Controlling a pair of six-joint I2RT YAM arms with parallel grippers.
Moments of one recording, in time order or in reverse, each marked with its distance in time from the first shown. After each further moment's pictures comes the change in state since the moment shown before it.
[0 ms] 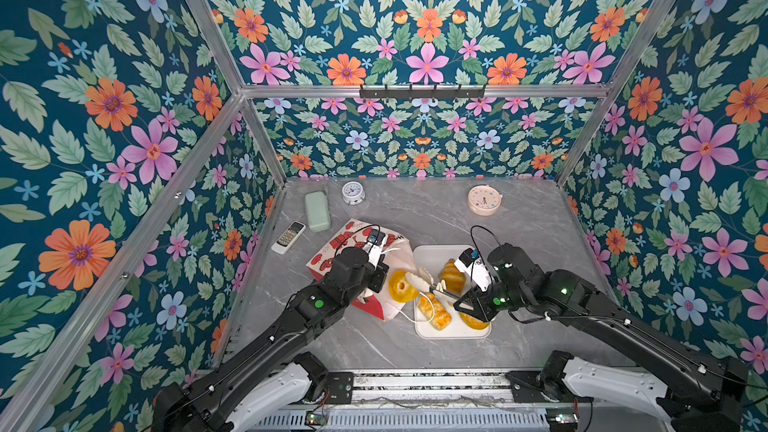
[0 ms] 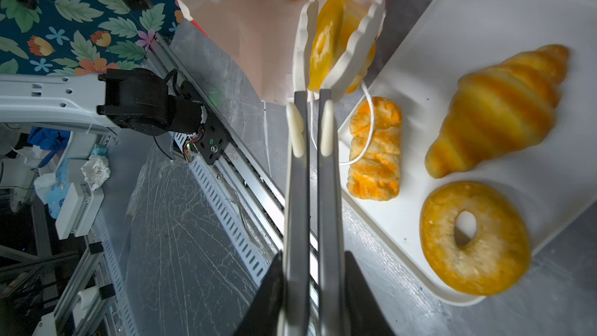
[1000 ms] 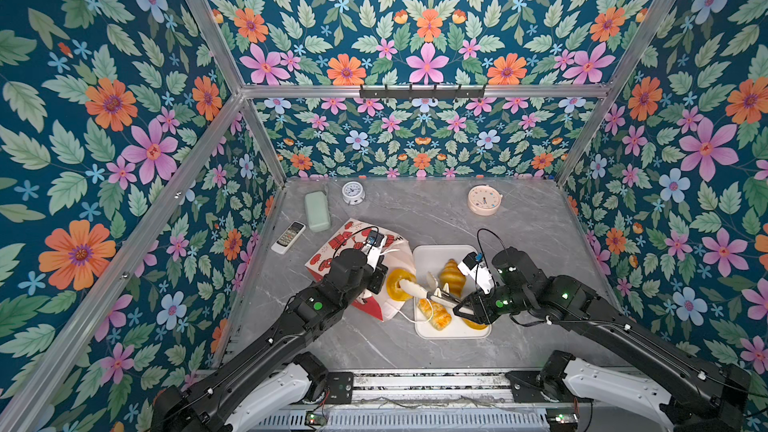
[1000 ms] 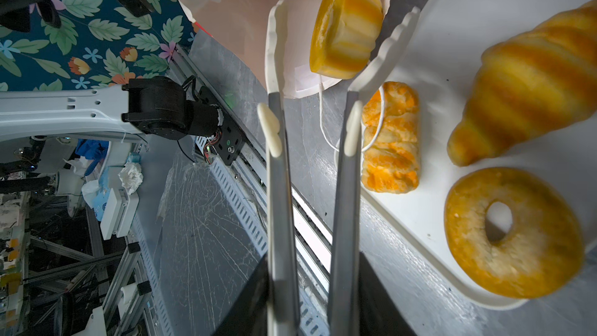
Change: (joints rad) left arm 0.000 -0.017 -0.018 0.006 0.006 0.000; right arm -0.037 -0.027 -0.099 0.074 -0.108 0.076
